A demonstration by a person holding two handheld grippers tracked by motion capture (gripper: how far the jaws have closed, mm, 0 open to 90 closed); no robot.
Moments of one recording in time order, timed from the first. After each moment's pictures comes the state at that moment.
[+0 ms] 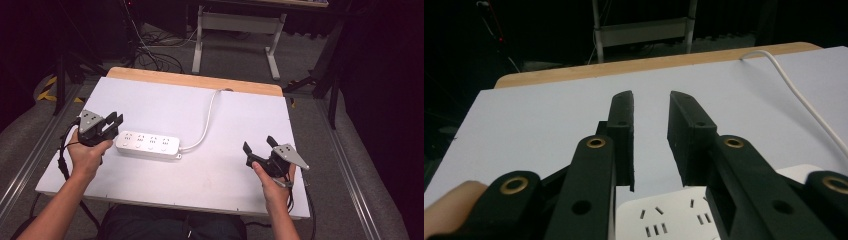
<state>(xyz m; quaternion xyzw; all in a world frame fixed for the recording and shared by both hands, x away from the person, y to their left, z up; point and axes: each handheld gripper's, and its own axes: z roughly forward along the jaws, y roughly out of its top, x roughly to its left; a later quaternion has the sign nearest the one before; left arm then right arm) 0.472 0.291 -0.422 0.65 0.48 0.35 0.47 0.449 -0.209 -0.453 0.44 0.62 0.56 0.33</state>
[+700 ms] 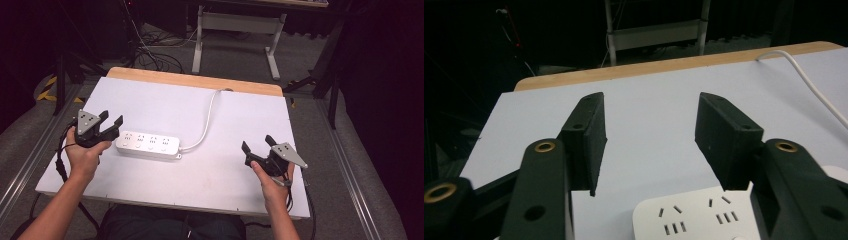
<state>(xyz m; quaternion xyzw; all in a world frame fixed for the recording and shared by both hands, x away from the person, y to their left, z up) 0.469 0.295 -0.423 0.65 0.48 0.38 0.46 0.452 -0.207 -0.453 0.44 0.62 0.56 0.33</state>
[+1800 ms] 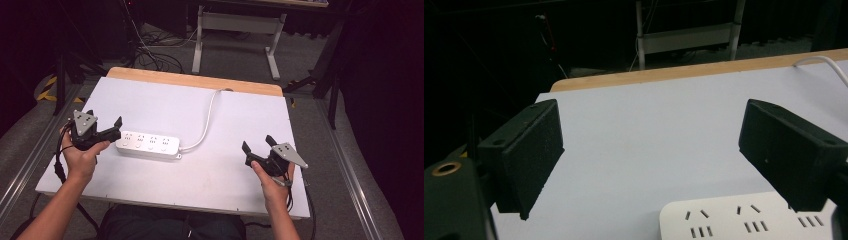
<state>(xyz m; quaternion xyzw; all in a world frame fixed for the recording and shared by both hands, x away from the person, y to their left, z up) 0.464 0.295 -0.420 0.62 0.51 0.42 0.43 0.452 -0.208 -0.454 0.44 0.62 0.56 0.32</state>
